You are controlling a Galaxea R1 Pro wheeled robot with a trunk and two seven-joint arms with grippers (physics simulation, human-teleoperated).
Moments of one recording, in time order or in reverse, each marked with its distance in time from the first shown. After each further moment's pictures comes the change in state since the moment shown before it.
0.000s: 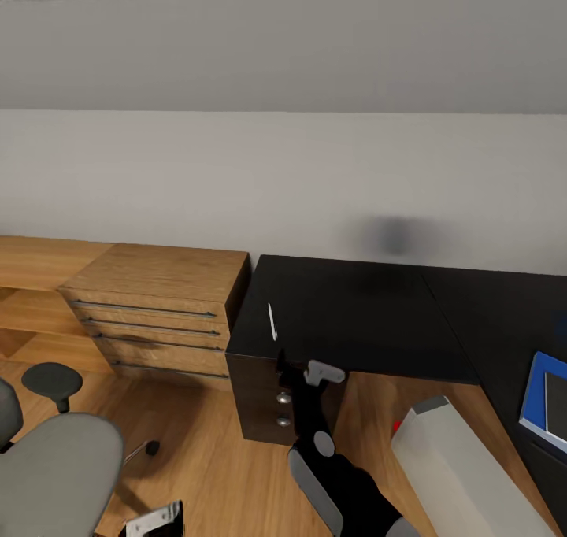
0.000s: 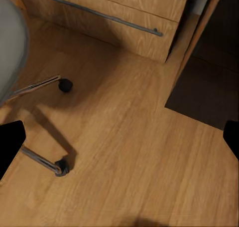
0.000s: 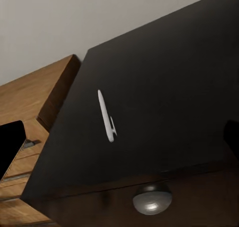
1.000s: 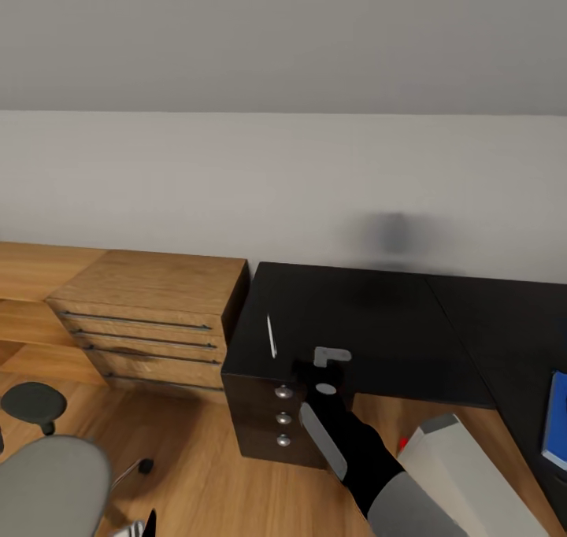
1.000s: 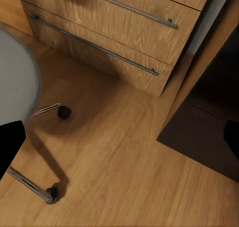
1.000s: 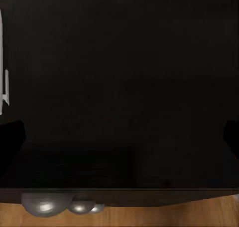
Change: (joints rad) left arm 0.235 0.056 0.023 -0.369 0.094 0.027 0.000; right arm -0.117 0.000 -0.132 -0.003 0.085 0.663 -0.161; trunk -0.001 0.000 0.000
